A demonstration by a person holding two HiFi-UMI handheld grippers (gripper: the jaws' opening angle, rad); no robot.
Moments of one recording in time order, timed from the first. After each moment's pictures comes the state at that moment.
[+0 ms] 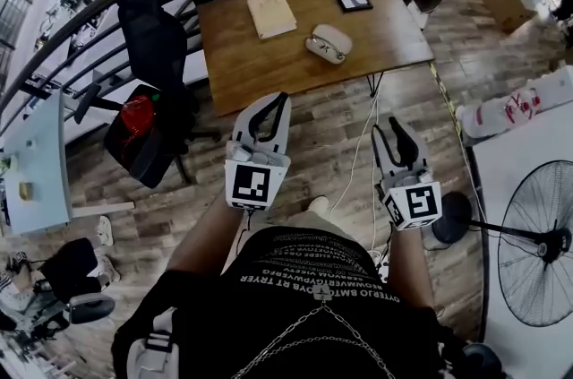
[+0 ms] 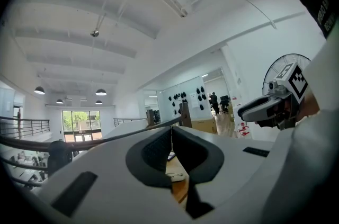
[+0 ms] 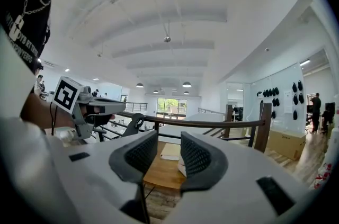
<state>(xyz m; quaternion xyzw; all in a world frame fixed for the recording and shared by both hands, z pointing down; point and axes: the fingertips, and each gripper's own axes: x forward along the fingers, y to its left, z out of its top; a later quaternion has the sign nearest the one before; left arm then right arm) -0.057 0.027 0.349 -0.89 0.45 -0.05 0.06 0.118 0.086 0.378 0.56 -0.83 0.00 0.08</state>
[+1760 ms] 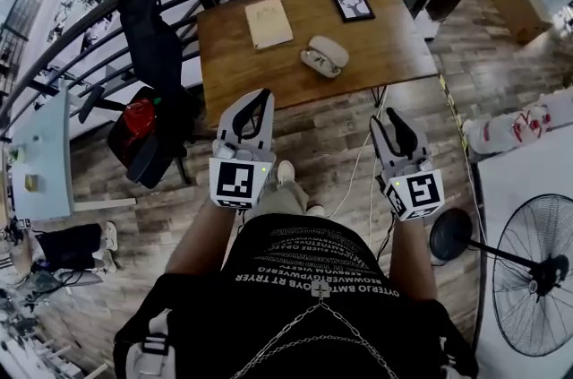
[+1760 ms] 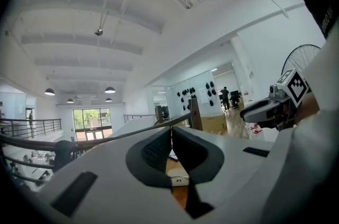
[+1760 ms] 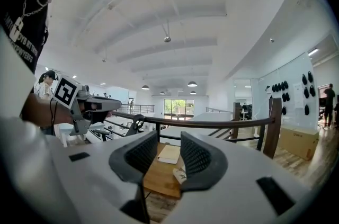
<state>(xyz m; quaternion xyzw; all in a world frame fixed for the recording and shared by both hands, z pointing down) -0.020 -0.031 0.342 -0.86 0.50 -0.07 0.05 0.184 0.008 0.383 0.52 -0.85 0.02 0.06</state>
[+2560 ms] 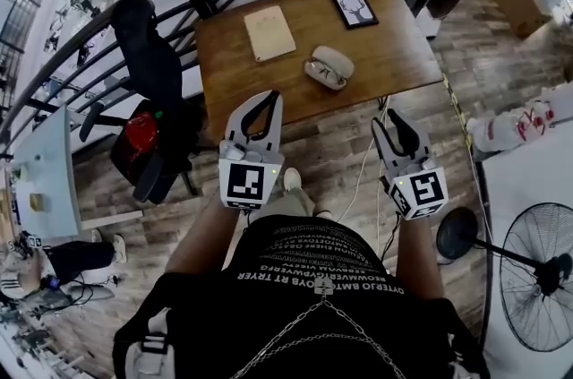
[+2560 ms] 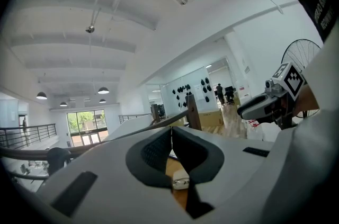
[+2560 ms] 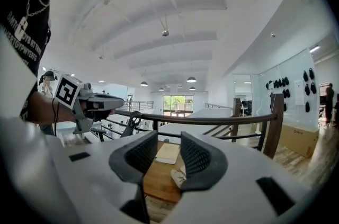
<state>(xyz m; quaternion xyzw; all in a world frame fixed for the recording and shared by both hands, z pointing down) -0.023 -0.094 0.350 -0.87 0.47 -0.10 0.07 0.168 -0.049 0.394 0.52 -0.85 0.04 0.08</state>
